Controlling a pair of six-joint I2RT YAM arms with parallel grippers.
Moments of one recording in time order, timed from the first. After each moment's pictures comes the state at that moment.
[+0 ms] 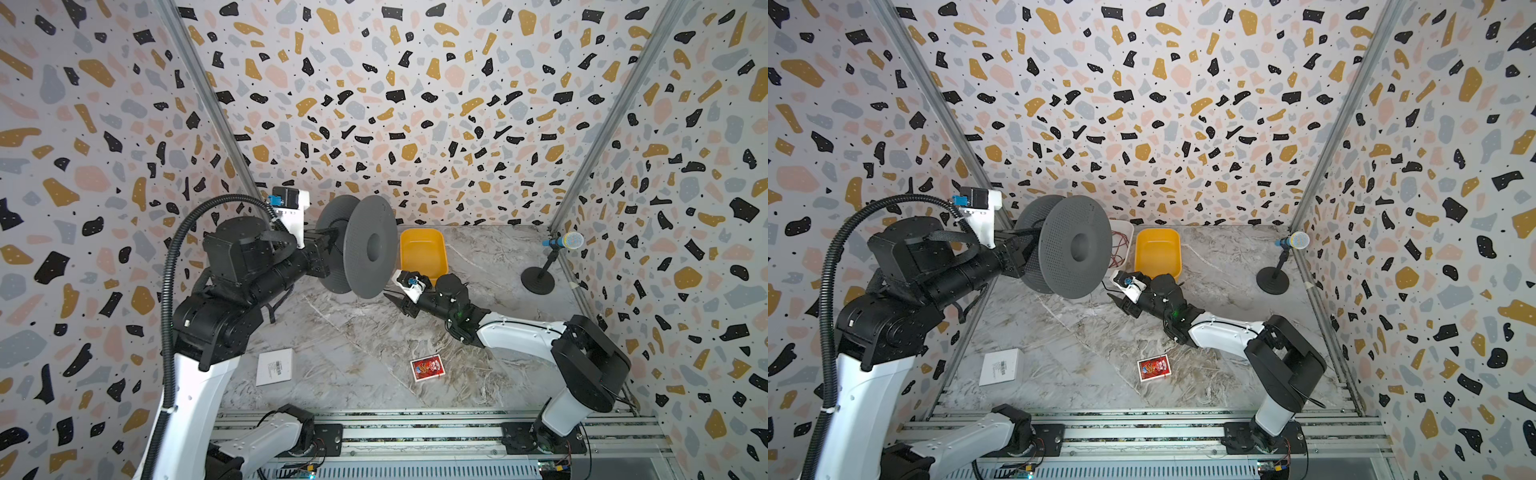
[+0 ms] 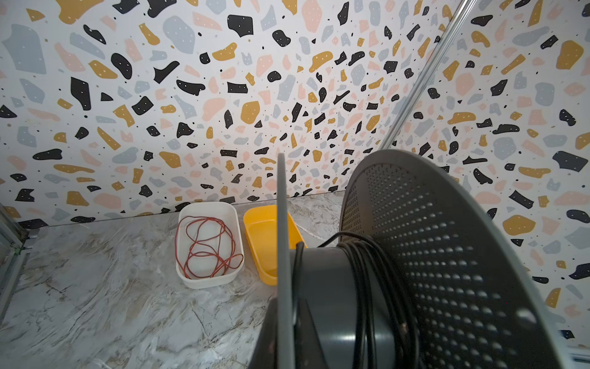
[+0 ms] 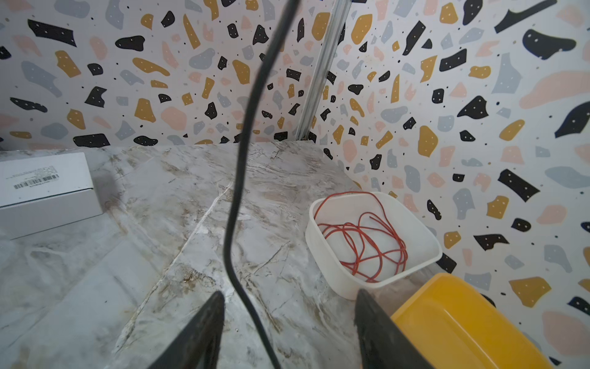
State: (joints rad) left arm -0.36 1.06 1.72 -0.89 0.16 -0.25; right arm 0.84 1.68 0.95 0.58 -0.20 -0.31
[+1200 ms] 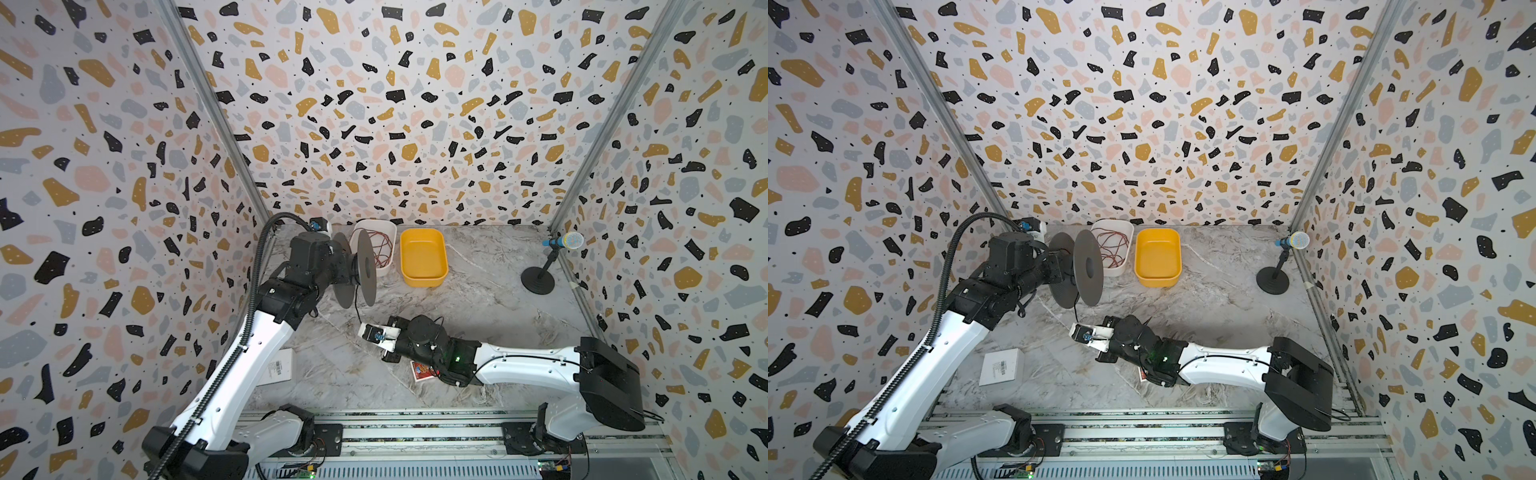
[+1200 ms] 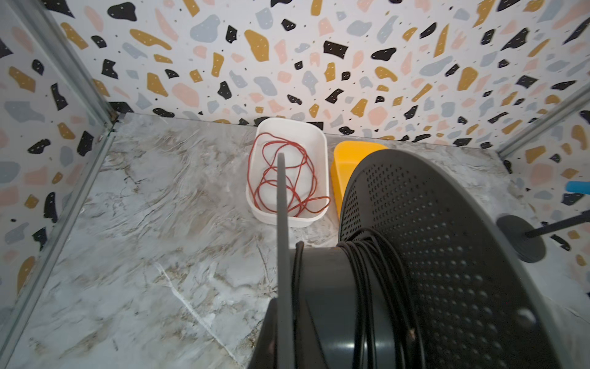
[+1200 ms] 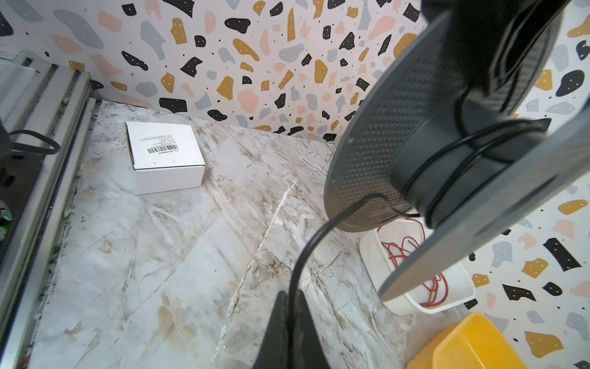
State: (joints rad) left arm -0.36 1.14 1.26 -0.67 -0.19 -0.33; right arm 1.23 1.52 0.94 0.33 0.15 -0.45
